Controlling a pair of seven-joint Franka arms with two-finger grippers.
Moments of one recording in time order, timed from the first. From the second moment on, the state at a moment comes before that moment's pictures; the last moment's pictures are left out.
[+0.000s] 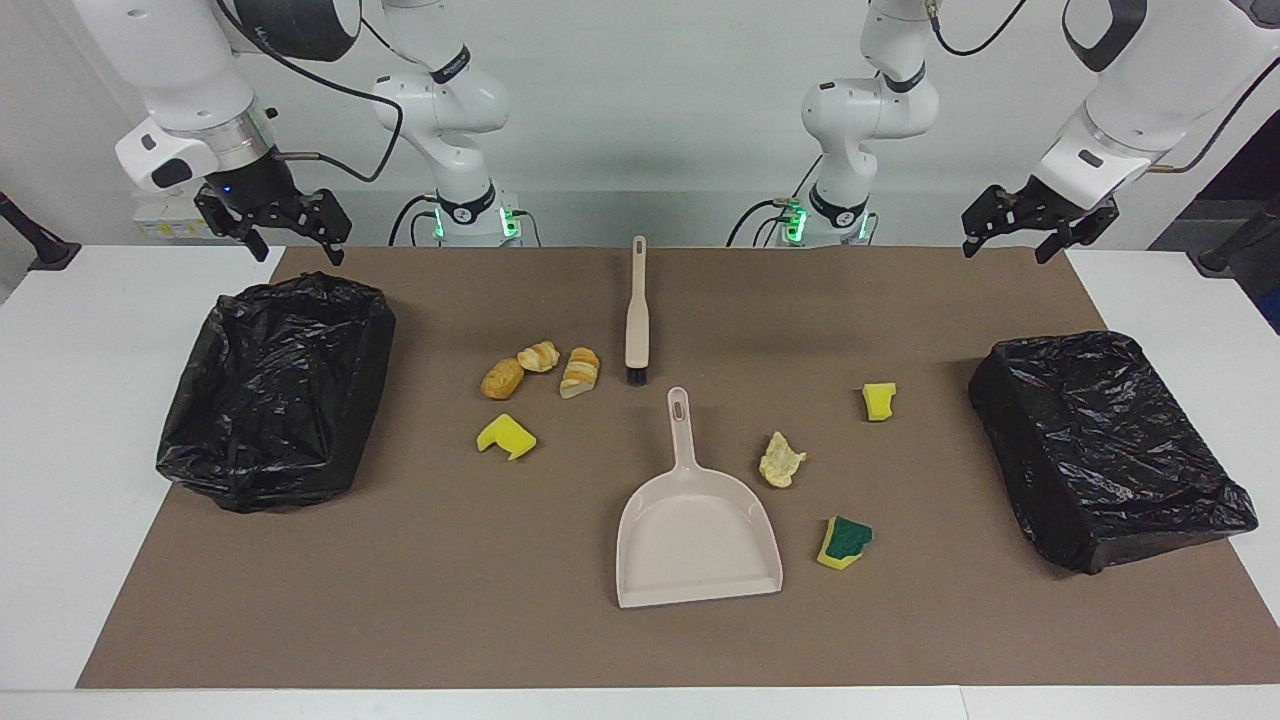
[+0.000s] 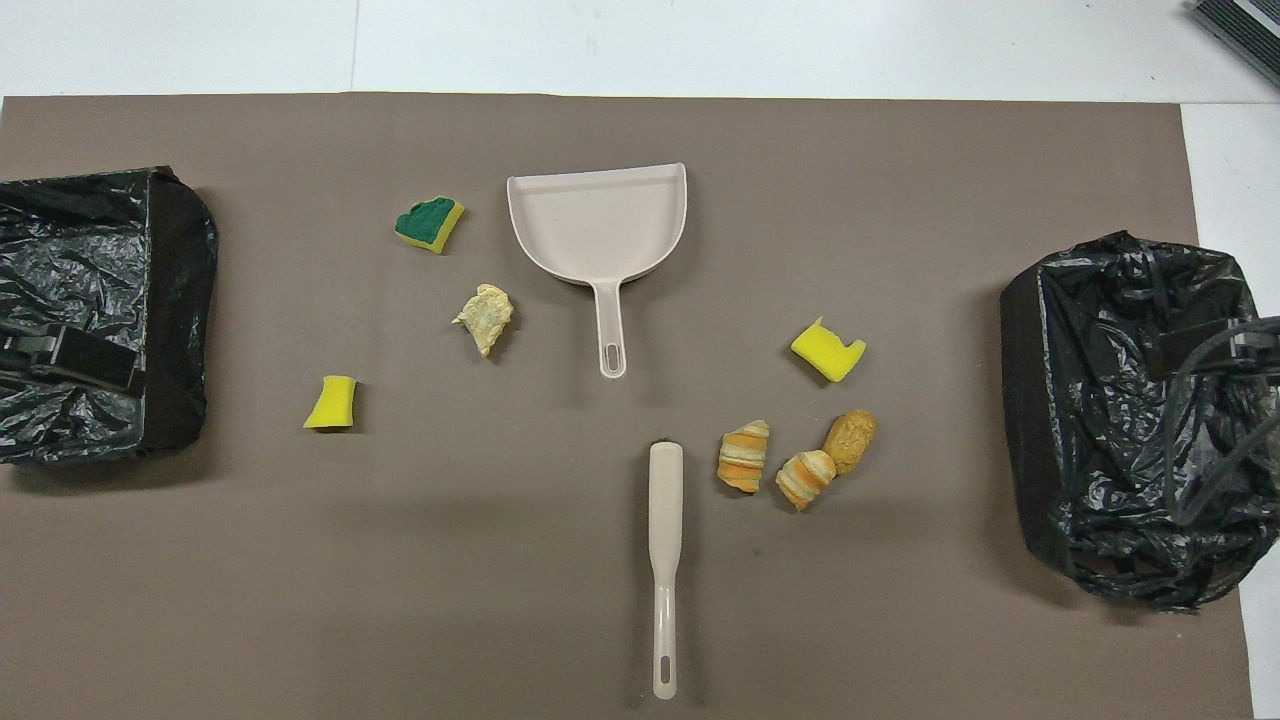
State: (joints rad) left arm -0.04 0.00 0.00 -1.53 -0.04 1.40 0.10; right arm 0.00 -0.06 -0.09 -1.64 -0.03 1.54 -0.02
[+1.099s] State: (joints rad) left arm -0.04 0.00 0.00 -1.53 -0.04 1.40 0.10; right arm 0.00 -0.06 -0.09 -1.64 -0.03 1.54 -0.02
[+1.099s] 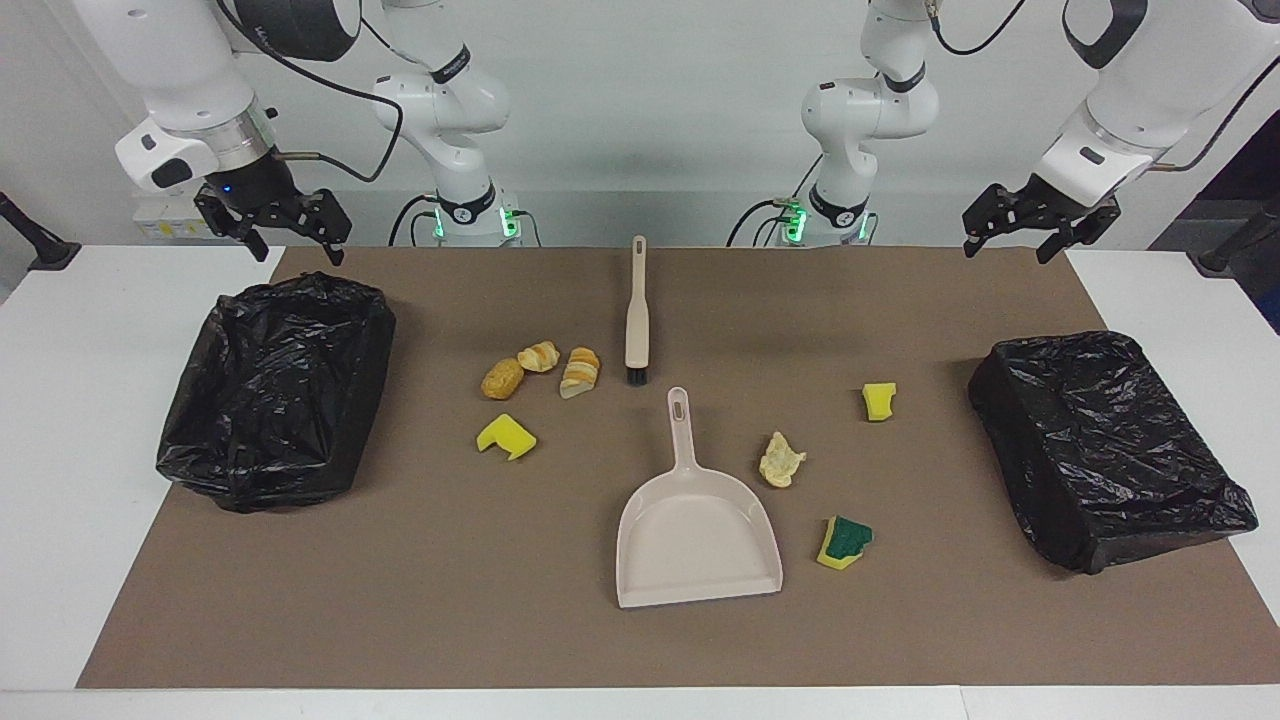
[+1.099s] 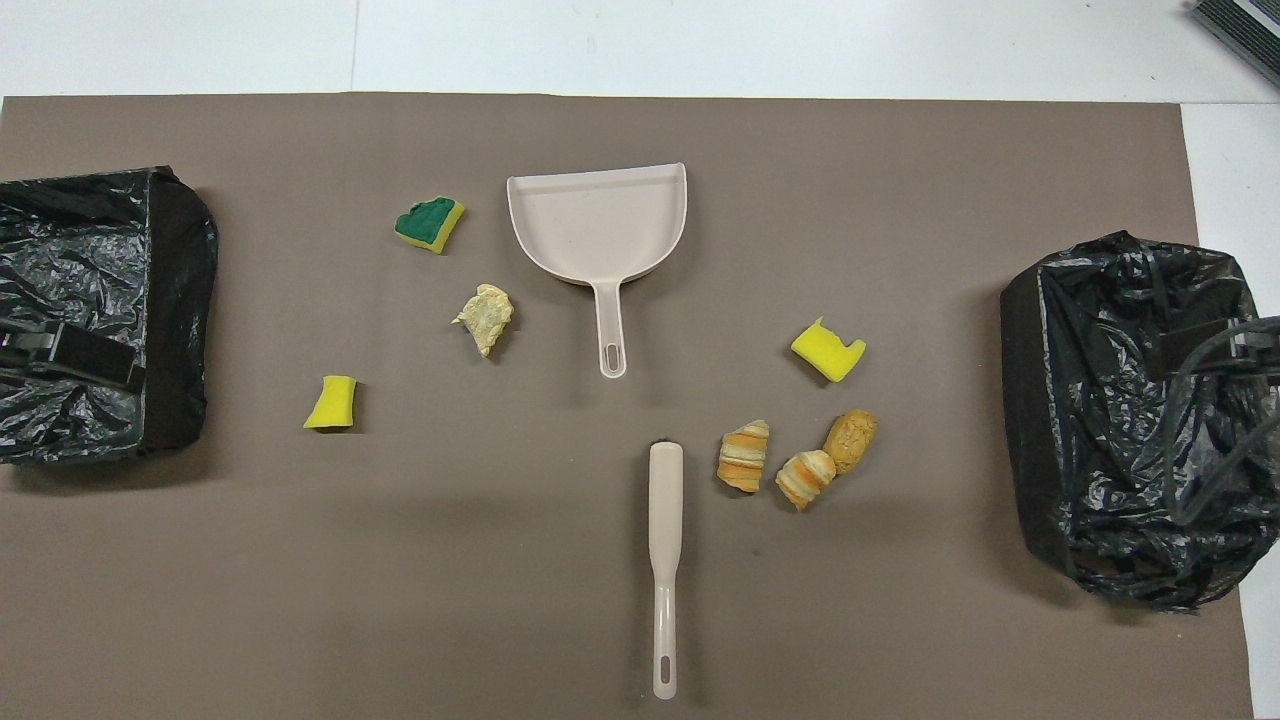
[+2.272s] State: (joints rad) left arm -0.04 0.00 -0.01 -1.55 -0.04 1.42 0.10; right arm 0.00 -0.06 -0.09 -1.64 -0.03 1.54 -0.02
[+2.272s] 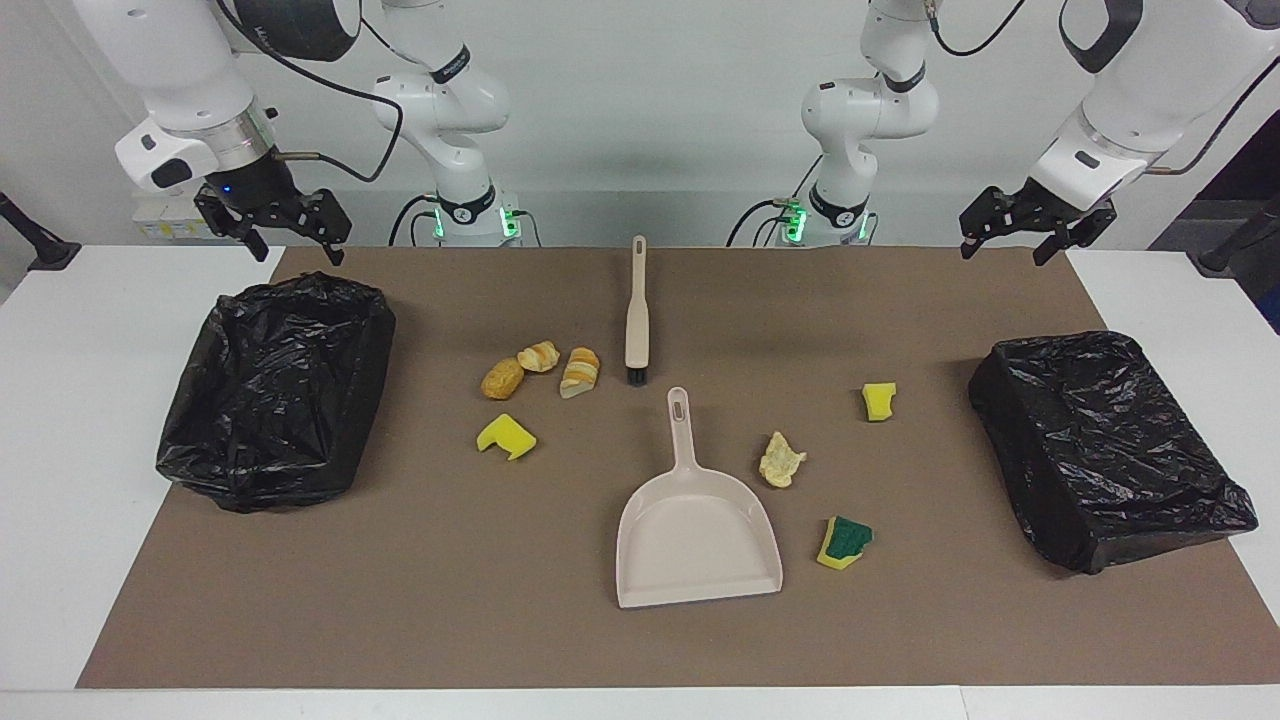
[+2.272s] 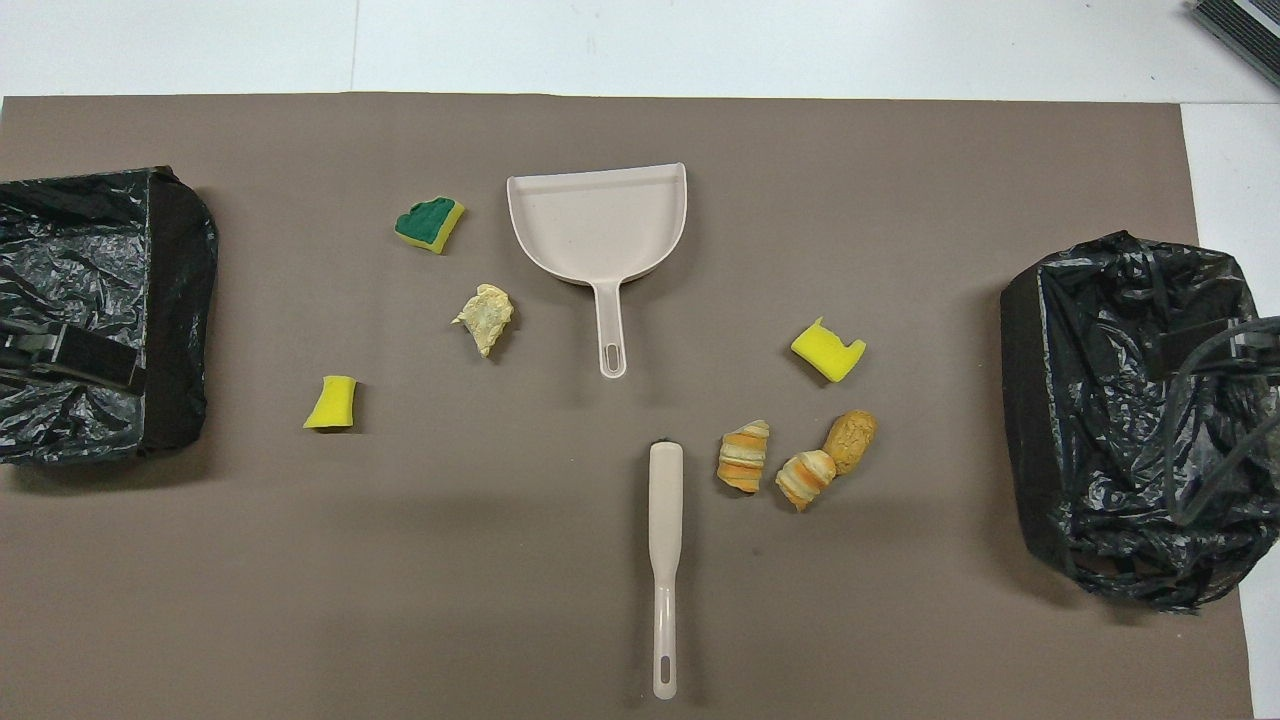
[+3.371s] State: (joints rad) left arm -0.34 0.00 -0.03 -1.87 -0.14 1.85 -0.23; right arm 0.00 -0.06 -0.09 -1.64 -0.03 1.54 -0.02
